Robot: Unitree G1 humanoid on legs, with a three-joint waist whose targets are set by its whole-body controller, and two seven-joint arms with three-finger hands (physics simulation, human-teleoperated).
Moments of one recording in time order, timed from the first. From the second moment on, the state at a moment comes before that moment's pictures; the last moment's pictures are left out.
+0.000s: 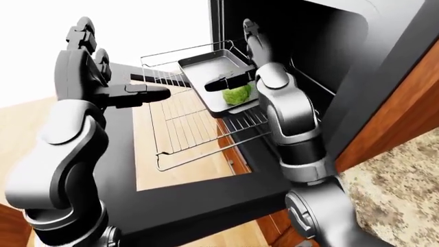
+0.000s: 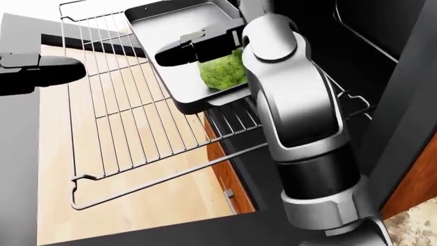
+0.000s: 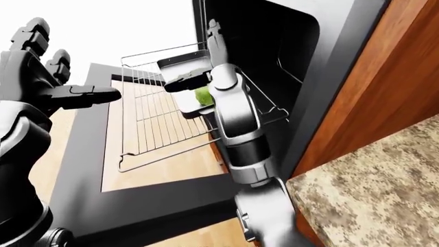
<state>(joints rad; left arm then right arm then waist) -0.68 0.41 0.26 -0.53 -0.30 1.06 0.22 -1.10 0.00 0.01 0.25 -0.15 0.77 -0.06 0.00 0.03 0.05</state>
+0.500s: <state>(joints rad) -0.66 0.41 0.28 -0.70 -0.09 1.06 0.06 -0.99 0.06 0.08 -0.22 -0.36 0.83 0.05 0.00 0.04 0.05</state>
